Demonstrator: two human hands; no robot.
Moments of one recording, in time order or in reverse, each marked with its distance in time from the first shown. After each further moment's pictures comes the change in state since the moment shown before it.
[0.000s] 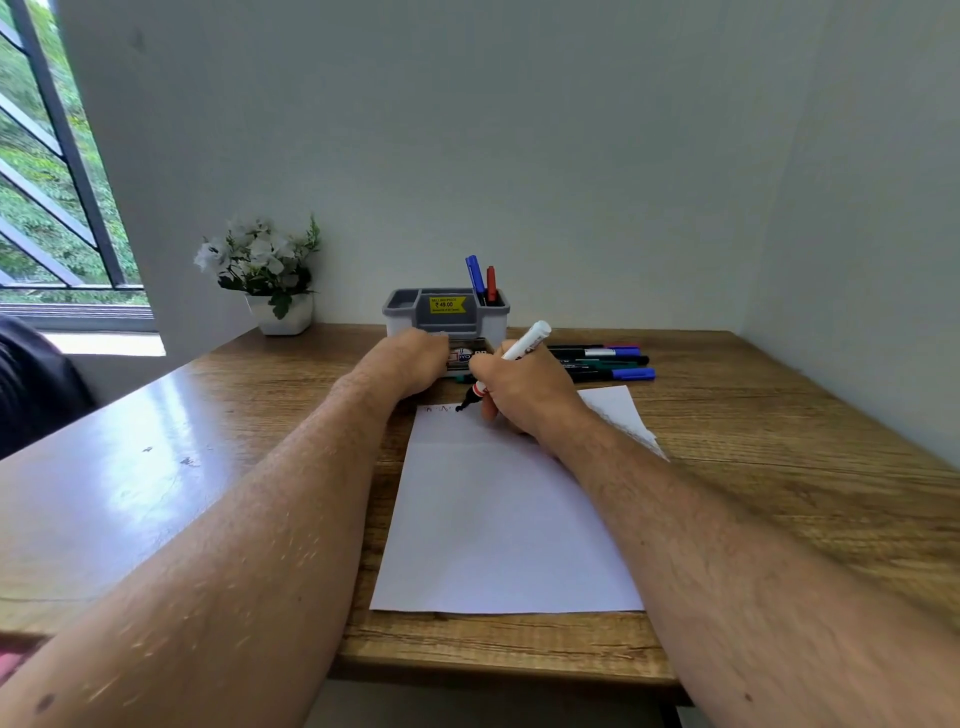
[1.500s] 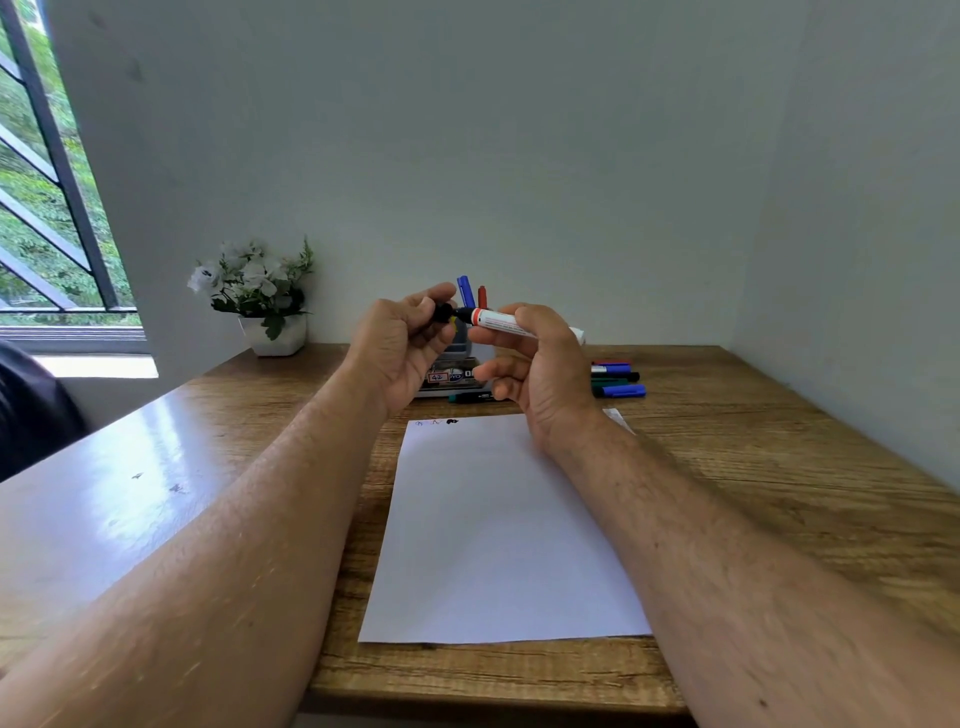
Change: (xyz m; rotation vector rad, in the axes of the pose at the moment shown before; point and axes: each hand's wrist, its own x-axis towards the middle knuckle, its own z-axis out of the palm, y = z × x) left_hand -0.022 0.016 -0.016 -1.450 -0.075 0.157; right_hand 0.007 -0.010 -0.014 0.839 0.058 -0.163
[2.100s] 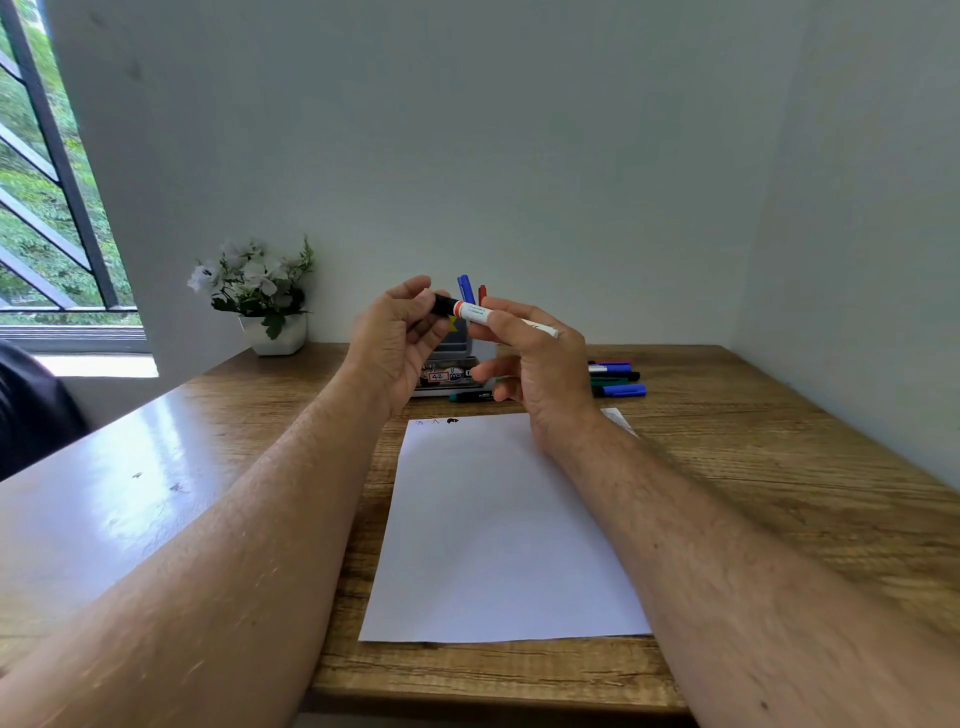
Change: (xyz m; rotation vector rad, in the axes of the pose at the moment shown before) left_hand 0.006 0.000 -0.002 -0.054 0.053 0.070; right_hand -0.003 -0.001 0.001 -0.178 0.017 -0.061
